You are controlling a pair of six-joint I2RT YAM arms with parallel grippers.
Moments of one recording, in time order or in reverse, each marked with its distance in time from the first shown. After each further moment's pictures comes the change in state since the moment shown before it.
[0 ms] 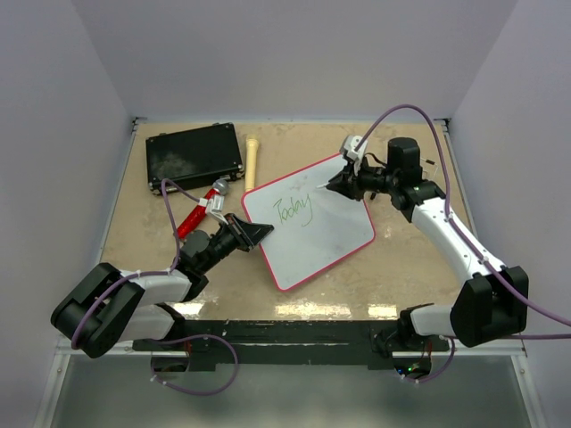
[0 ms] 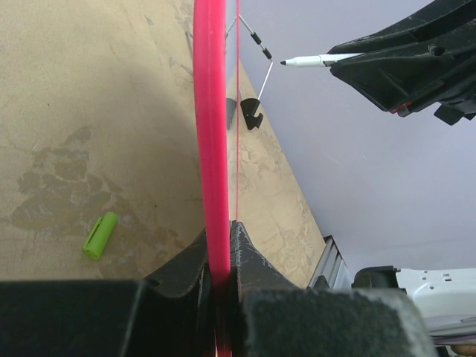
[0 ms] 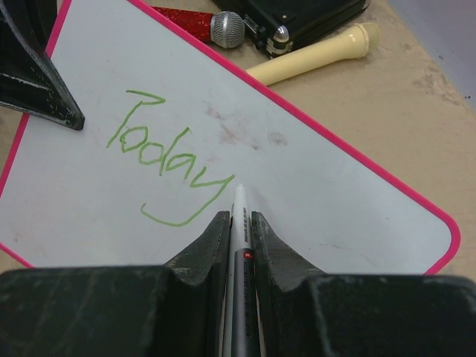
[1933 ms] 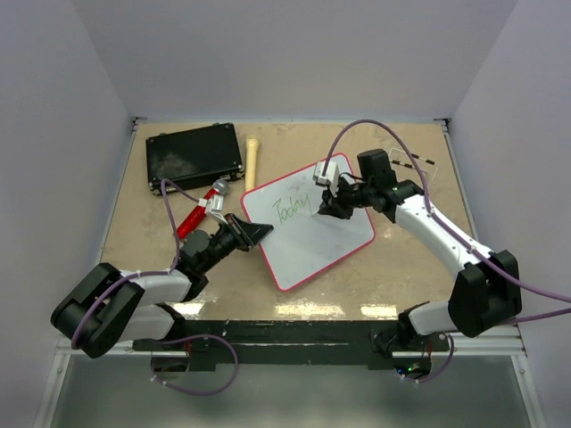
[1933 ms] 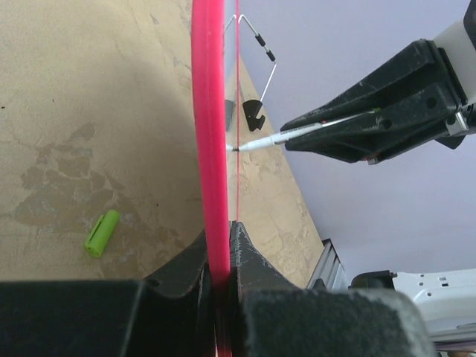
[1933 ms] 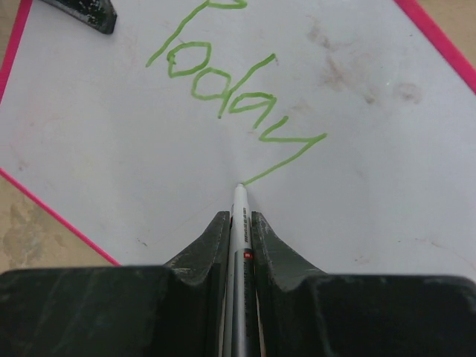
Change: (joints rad) left arm 0.000 0.000 0.000 -0.010 -0.010 -0.017; right arm 0.156 0.072 0.023 -0.235 0.156 -0.200
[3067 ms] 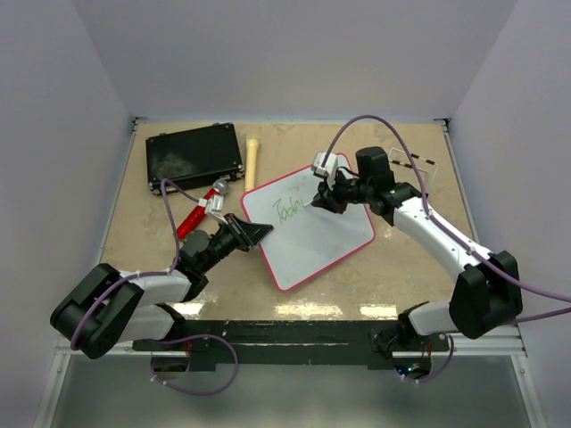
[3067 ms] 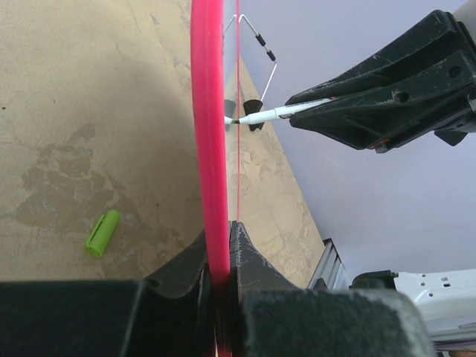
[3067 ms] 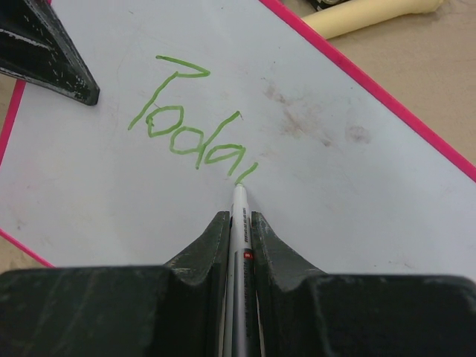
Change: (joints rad) left arm 0.000 -0.006 0.000 -0.007 0.000 0.006; right arm 0.022 -0.008 -0.021 0.154 0.023 0.149
